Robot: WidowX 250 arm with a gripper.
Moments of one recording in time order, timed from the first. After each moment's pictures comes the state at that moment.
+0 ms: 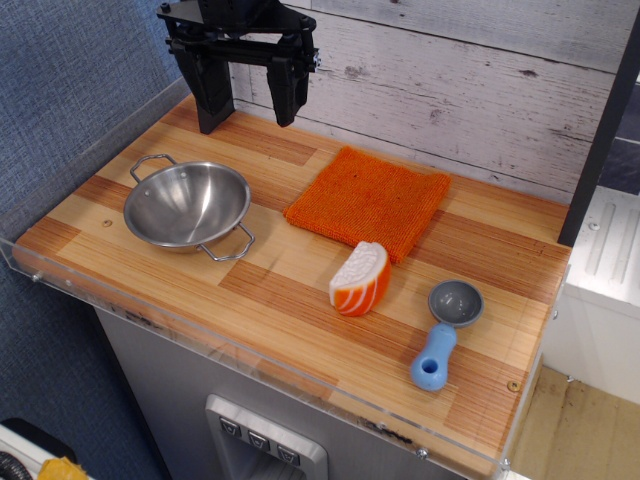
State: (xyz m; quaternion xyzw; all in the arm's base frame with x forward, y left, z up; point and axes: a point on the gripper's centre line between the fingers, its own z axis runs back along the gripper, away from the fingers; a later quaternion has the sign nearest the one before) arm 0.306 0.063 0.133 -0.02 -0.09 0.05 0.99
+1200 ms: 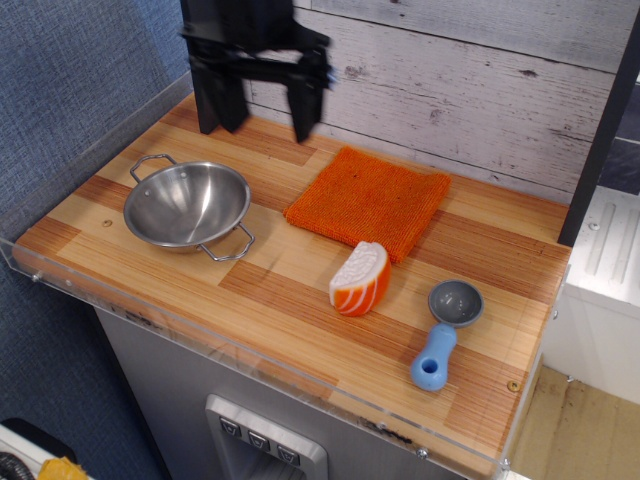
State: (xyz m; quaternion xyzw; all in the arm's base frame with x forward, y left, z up) arm 0.311 0.045 0.117 -0.04 -0.06 0.03 1.00
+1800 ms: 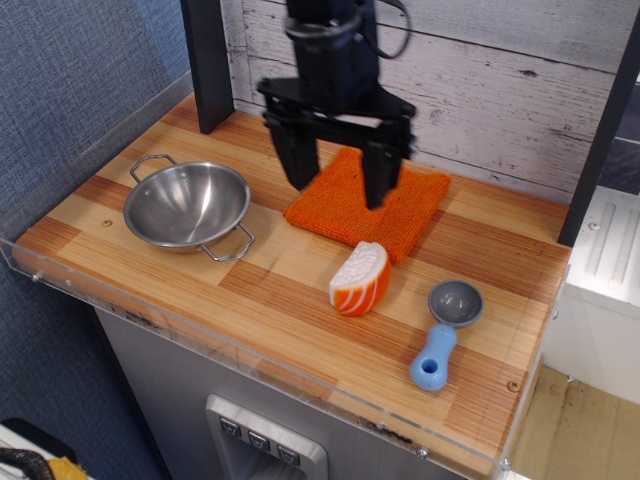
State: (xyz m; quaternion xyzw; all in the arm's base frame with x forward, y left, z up) arm 0.292 -0.019 0.101 -0.05 -0.05 -0.03 1.00
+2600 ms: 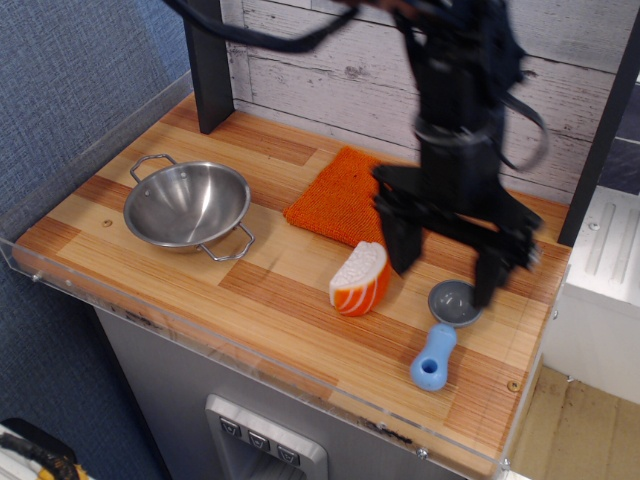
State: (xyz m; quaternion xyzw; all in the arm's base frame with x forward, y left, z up) arm 0.282 -0.096 0.066 -0.06 -0.04 -0.09 0.99
